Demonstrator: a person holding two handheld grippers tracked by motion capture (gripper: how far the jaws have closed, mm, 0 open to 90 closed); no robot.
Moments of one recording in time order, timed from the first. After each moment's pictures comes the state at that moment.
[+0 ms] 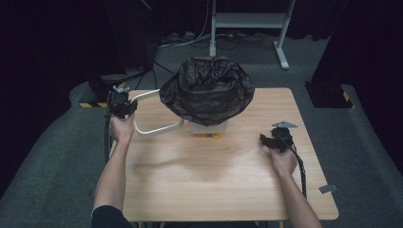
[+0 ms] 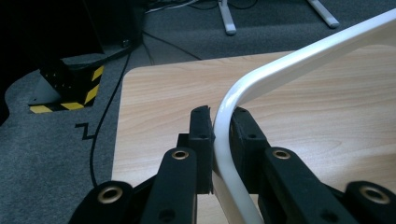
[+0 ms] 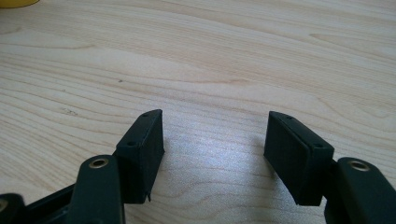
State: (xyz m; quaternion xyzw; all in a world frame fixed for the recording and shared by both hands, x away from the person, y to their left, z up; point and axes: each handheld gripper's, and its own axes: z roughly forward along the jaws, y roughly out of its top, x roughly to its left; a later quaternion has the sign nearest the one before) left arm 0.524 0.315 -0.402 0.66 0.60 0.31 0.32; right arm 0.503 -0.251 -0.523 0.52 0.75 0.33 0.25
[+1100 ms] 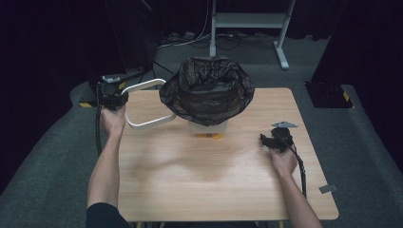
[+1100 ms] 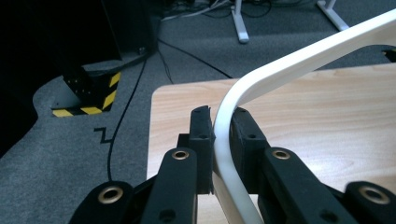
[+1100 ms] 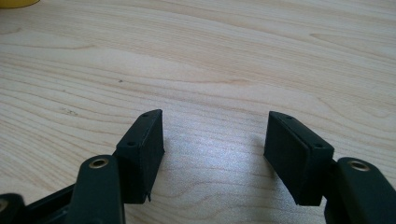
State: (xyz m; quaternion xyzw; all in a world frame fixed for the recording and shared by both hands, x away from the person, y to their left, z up) left arm 0.525 0.334 -0.367 0.65 0.61 0.33 0.32; right arm 0.503 -0.251 -0.523 0.52 0.75 0.33 0.25
